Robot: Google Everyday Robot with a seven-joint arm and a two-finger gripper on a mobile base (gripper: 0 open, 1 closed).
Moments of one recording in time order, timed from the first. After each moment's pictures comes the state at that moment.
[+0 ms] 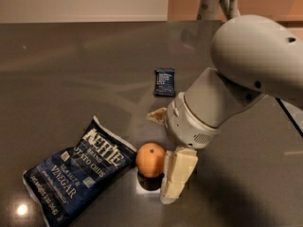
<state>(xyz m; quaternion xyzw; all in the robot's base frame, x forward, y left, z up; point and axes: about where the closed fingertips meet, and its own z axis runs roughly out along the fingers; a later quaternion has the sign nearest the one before) 0.364 -0.011 0.851 -0.73 0.62 0.20 0.19</state>
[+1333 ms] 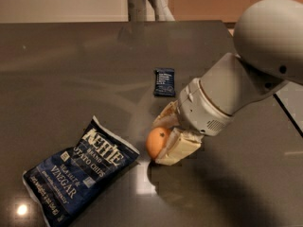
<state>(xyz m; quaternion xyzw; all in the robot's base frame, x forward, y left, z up) 0.381 -0.025 0.874 -0.72 0.63 0.20 0.22</state>
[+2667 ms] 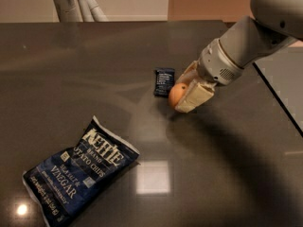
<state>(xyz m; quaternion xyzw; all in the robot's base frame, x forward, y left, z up) 0.512 -0.085 0.885 -0.66 0.69 0.17 0.25</state>
